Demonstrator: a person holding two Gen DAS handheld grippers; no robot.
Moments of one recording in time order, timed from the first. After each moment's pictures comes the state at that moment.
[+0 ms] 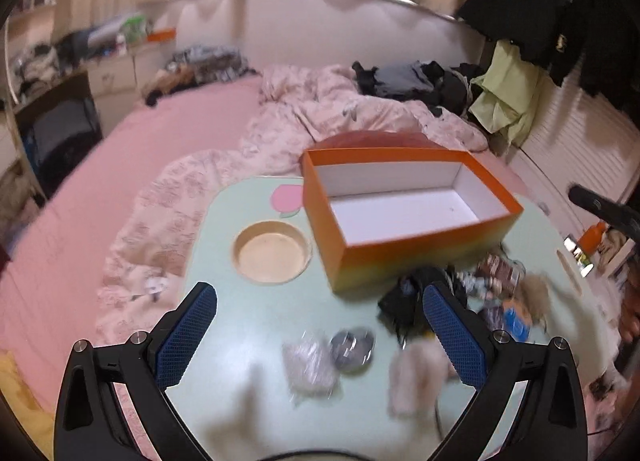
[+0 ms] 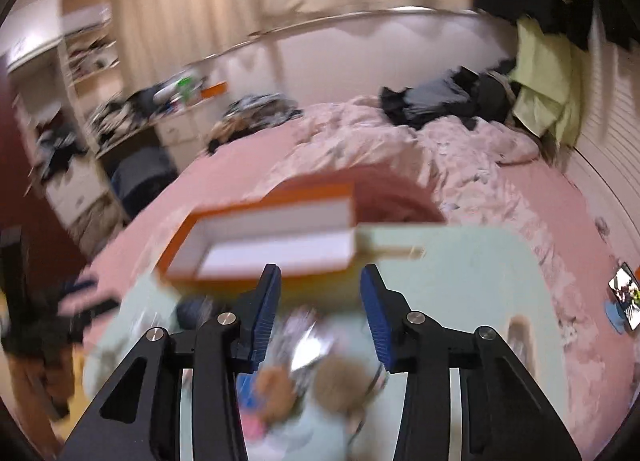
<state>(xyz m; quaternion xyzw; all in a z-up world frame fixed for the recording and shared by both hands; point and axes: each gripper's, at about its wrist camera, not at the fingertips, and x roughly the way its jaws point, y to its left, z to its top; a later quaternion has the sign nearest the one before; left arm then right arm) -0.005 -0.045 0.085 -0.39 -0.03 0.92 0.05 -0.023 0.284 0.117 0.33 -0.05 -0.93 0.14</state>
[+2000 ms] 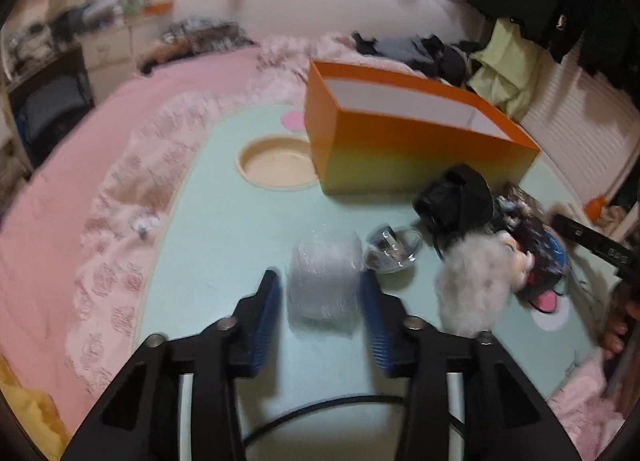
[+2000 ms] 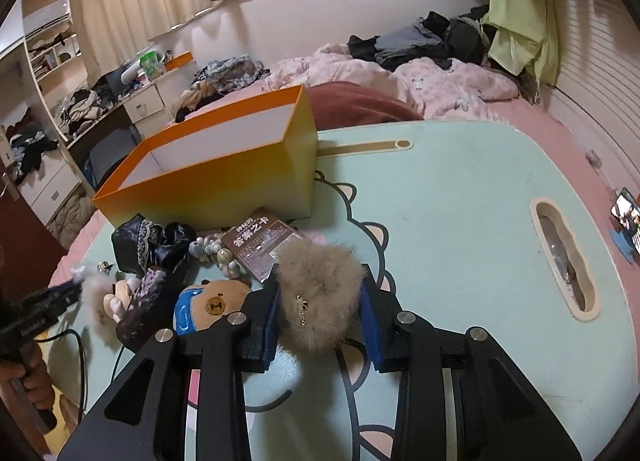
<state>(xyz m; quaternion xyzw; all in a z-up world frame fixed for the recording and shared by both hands) 0.044 -0.069 0.022 -0.40 -0.02 0.91 0.03 0.019 0.277 0.019 0.39 -0.07 -0.91 0.11</state>
